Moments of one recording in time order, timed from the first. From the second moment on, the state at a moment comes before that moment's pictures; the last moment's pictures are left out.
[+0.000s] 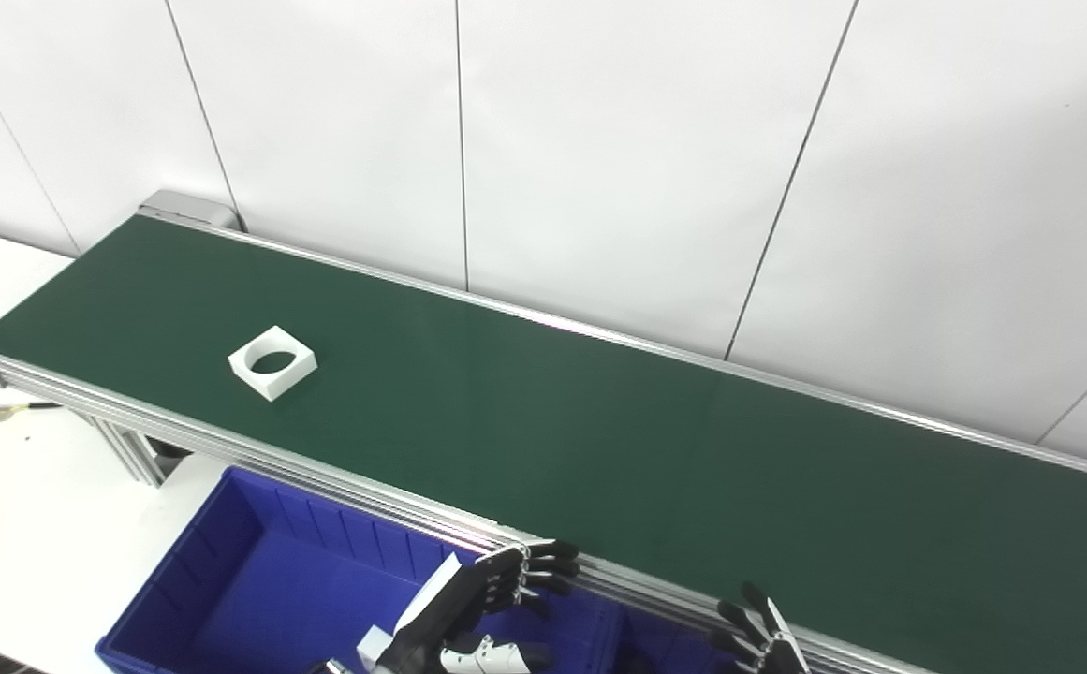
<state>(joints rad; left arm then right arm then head) 0.23 0.09 -0.16 0.16 0.02 -0.38 -0.22 0.25 -0.10 0.24 0.06 -0.11 -0.34 0.12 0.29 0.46</state>
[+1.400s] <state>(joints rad) 0.05 0.34 -0.07 -0.36 0.04 0.03 -0.33 0.23 -0.09 0.23 0.08 -0.10 -0.34 0.12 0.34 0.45</state>
